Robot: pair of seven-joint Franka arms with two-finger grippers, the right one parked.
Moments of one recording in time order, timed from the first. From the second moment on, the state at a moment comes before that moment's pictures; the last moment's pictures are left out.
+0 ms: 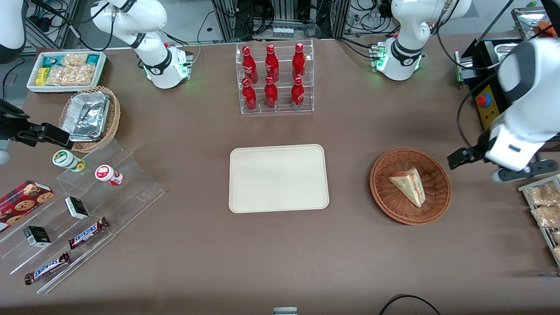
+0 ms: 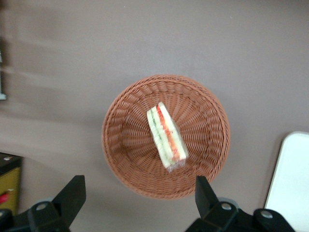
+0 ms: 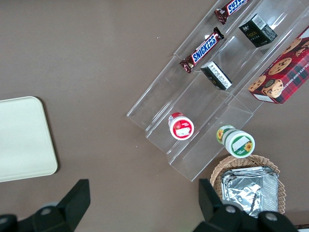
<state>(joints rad) -0.05 0.08 -0.01 -1.86 0.03 1.96 -0.32</state>
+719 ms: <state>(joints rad) -0.05 0.13 -0.10 -2.20 0.03 2.39 -0.65</state>
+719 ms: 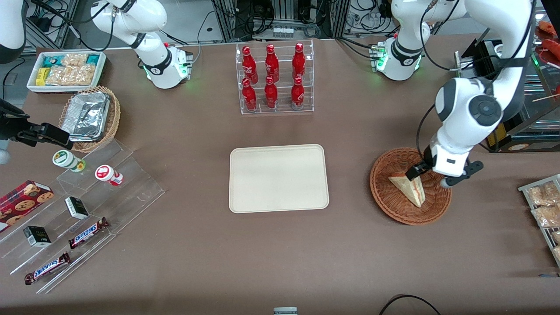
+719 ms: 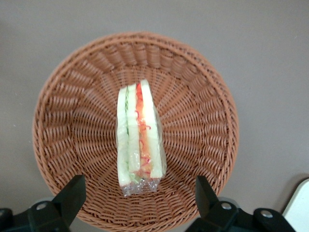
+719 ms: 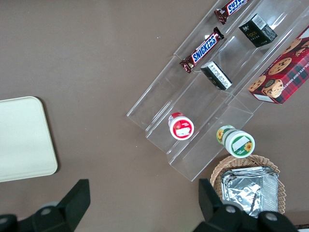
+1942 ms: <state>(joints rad) -0.05 0.30 -0.09 -2.18 0.03 2.49 -0.66</state>
